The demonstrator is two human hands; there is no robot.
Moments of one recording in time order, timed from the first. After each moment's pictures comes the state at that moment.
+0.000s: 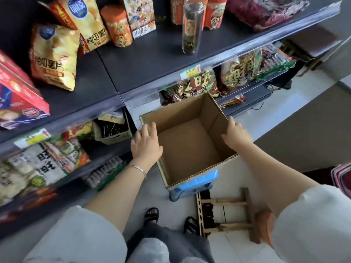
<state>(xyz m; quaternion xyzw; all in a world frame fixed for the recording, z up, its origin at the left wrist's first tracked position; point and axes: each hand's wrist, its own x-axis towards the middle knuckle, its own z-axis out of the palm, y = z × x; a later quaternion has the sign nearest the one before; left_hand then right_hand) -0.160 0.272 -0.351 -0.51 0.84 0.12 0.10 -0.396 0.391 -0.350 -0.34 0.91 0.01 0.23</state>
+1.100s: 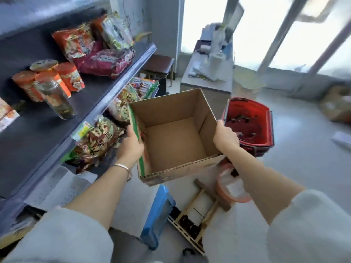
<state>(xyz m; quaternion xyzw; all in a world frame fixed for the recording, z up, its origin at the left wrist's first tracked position) -0.319 0.346 -0.254 -0.27 0.93 0.24 0.03 -0.386 0.609 -0.238 0.02 0.99 -0.13 0.03</state>
